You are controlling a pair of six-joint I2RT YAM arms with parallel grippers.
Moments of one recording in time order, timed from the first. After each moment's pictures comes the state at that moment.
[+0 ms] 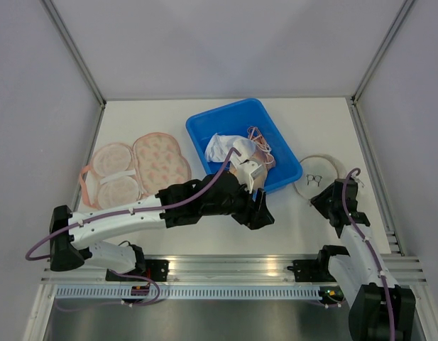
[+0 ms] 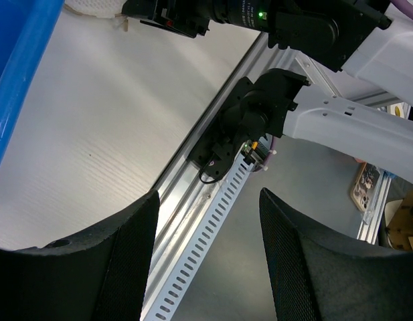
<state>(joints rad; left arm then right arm) -1.25 1.30 1.18 -0.34 0.04 -0.63 -0.10 0.80 0.32 -0.34 0.02 0.74</state>
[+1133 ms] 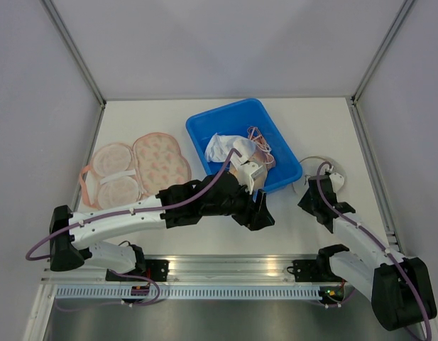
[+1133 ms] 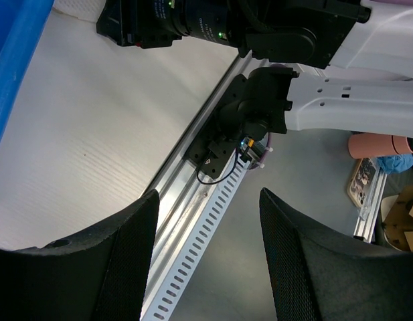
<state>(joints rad) -1.25 1.30 1.17 -0.32 0.06 -0.63 0.22 0.95 0.37 -0.31 0.26 0.72</state>
